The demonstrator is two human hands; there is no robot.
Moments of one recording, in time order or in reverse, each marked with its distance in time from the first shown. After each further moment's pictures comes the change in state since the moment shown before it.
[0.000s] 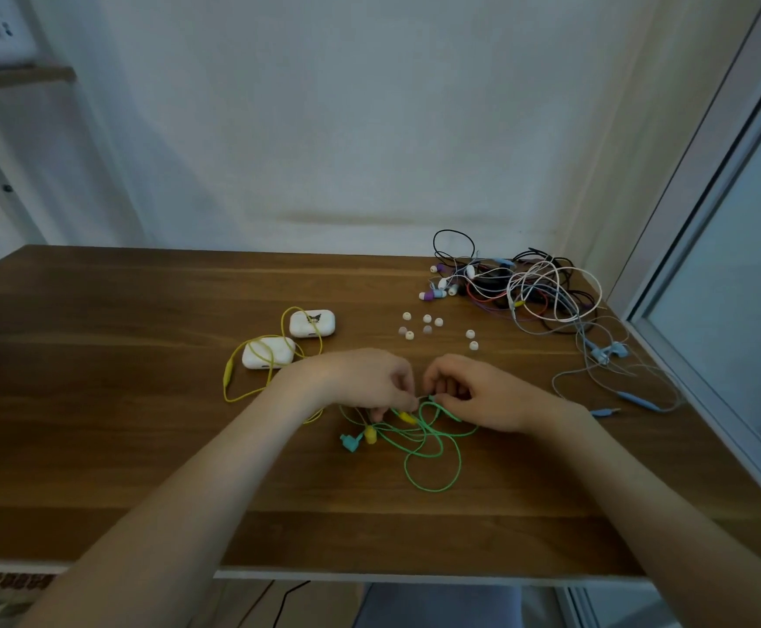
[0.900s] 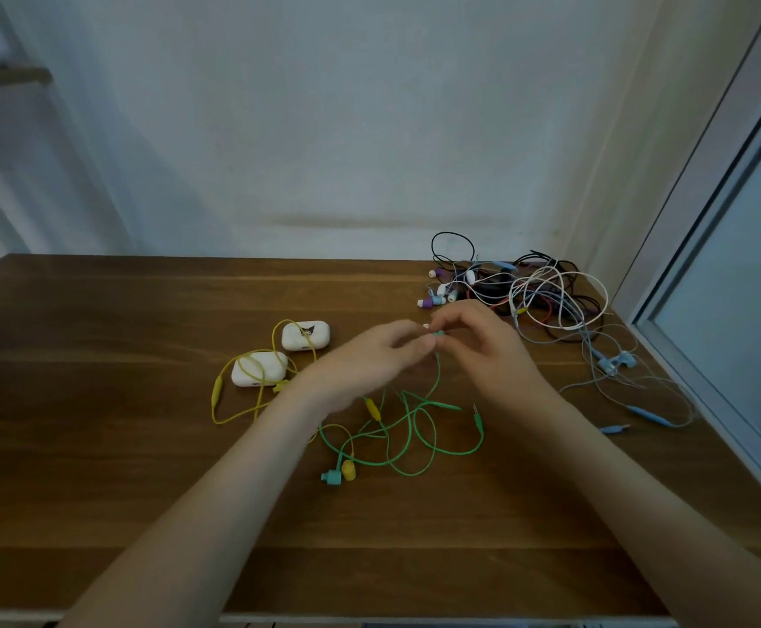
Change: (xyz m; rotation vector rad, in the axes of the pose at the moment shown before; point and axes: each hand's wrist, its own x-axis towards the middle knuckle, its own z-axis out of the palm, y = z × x) left_hand 0.024 -0.001 -0.002 -0.650 0.349 0.184; right_hand 0.021 -0.009 -0.013 0.313 0.576 -0.173
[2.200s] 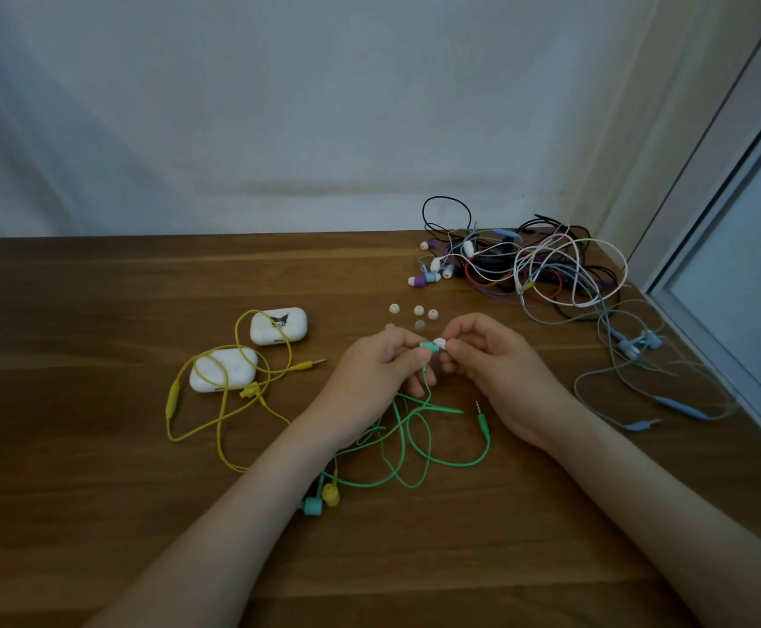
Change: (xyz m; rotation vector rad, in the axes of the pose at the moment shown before) left_hand 0.017 -0.031 0.029 -0.206 0.140 0.001; right_hand -0.008 0.029 0.004 0.496 0.024 0.536
